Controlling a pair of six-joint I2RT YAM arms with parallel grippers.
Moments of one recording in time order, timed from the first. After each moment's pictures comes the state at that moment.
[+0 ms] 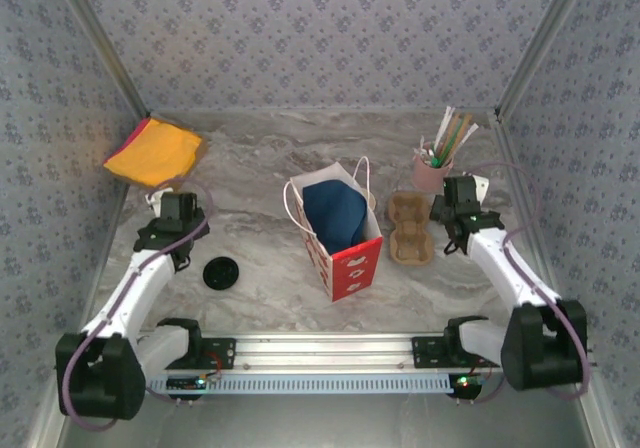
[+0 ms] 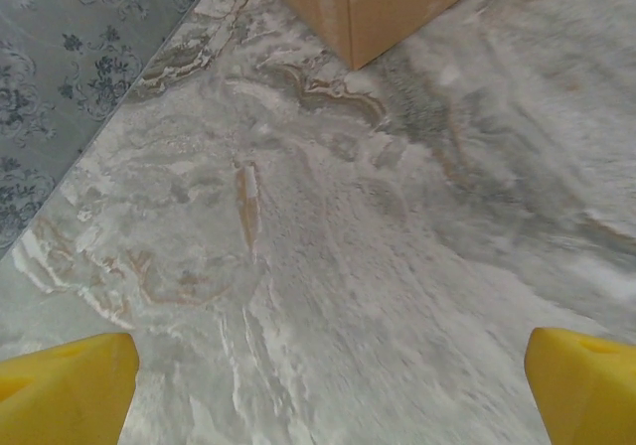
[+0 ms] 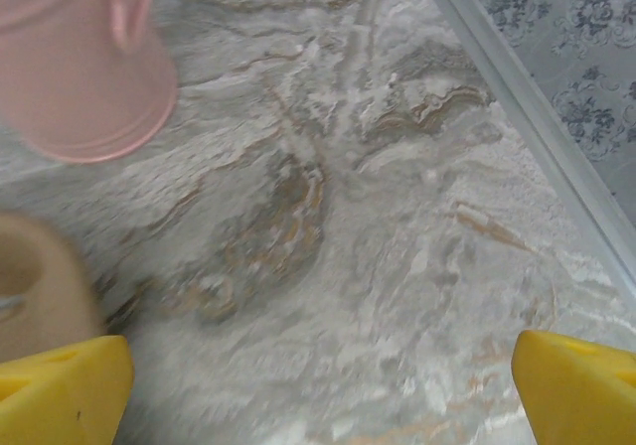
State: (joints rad) left arm -0.08 1.04 0.58 -0.41 -0.48 -0.37; right arm 0.10 1.20 0.72 -0.41 0.48 0.32
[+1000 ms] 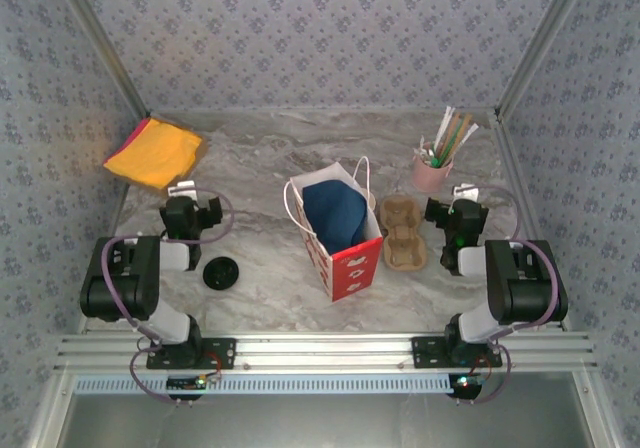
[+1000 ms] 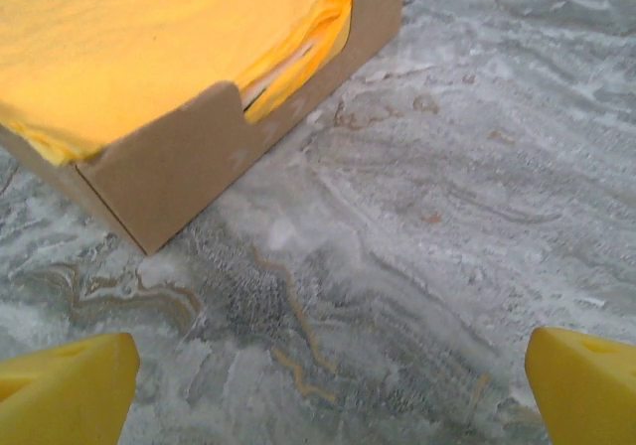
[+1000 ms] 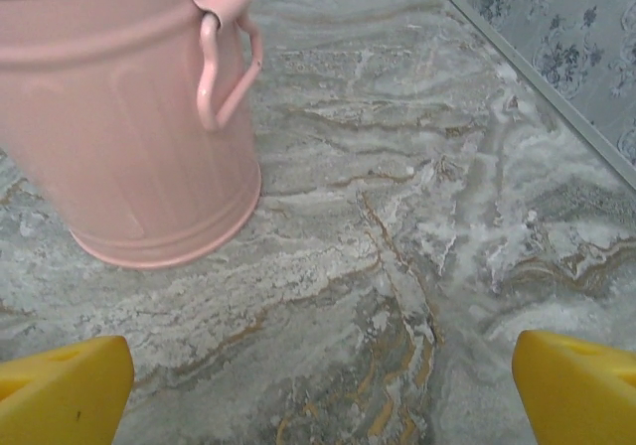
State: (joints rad) left arm 0.00 1.53 0.38 0.69 -0.19 -0.07; right arm -0.02 1.50 0.33 0.74 0.23 0.05
